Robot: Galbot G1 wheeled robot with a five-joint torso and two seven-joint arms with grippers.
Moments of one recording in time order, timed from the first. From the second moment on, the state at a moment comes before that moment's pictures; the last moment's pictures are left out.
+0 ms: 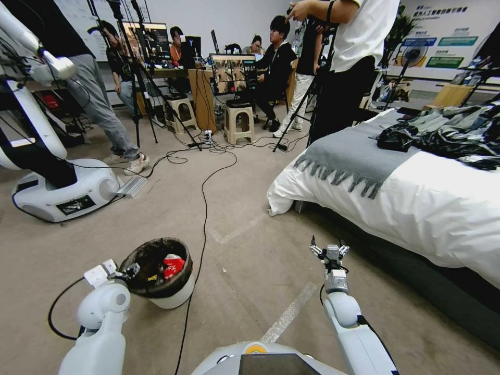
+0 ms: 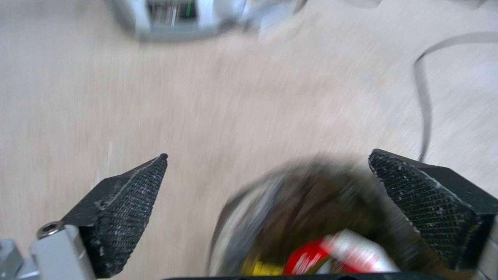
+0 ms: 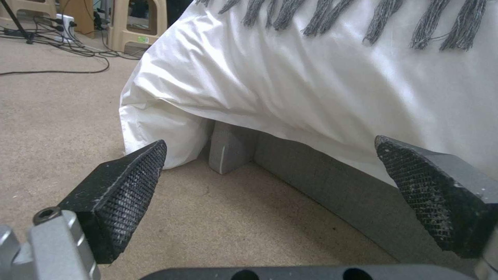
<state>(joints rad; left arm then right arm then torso) 1.42 -1.28 -0.91 -2.25 -0.70 0.74 -0.63 -1.38 1.35 0.51 1.73 -0.03 0.11 0.26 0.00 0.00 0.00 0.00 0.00</state>
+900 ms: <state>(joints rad) 1.56 -1.40 -0.76 -2.04 -0.06 -0.15 -0.06 -1.47 1.40 0.54 1.87 0.00 0.26 0.27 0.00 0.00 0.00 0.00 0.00</state>
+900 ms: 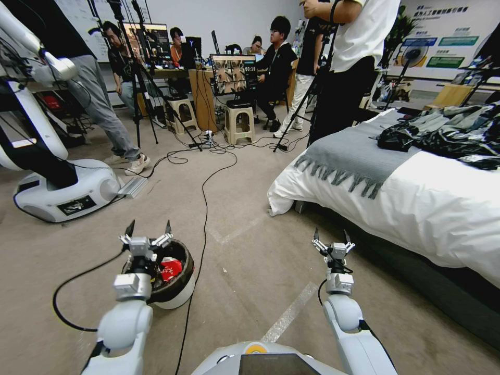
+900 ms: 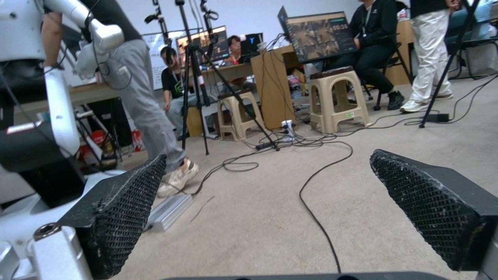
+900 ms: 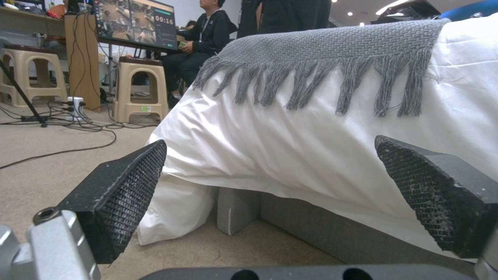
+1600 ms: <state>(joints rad) 1.55 -1.40 -0.77 -2.02 -0.07 -0.14 -0.08 -1.47 1.39 0.54 1.86 -0.01 0.26 0.27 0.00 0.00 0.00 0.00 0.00</state>
